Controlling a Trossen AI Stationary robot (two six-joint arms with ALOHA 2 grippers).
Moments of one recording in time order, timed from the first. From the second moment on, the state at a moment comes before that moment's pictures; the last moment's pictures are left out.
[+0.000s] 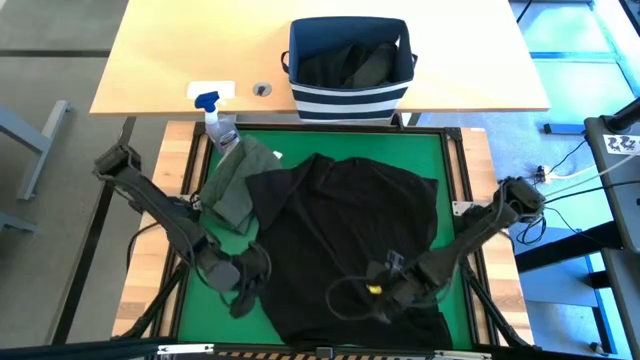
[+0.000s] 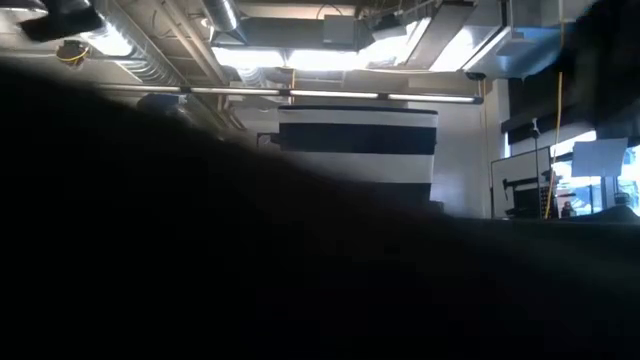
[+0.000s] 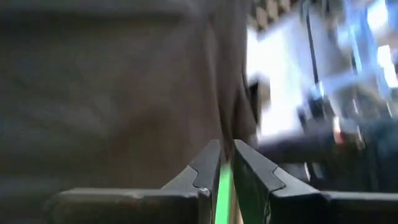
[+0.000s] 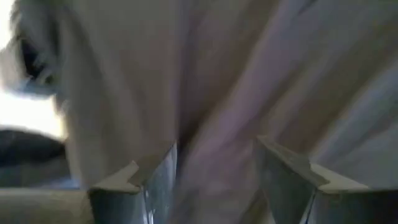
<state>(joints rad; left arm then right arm) -0.70 1.34 0.90 -0.26 -0.23 -0.96 0.68 1.68 1.19 -0.63 0.23 0.99</state>
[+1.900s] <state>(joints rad) 0.52 1.29 0.85 -0.85 0.04 -0.15 -0.25 1.68 0.99 -0.50 -0.18 0.16</state>
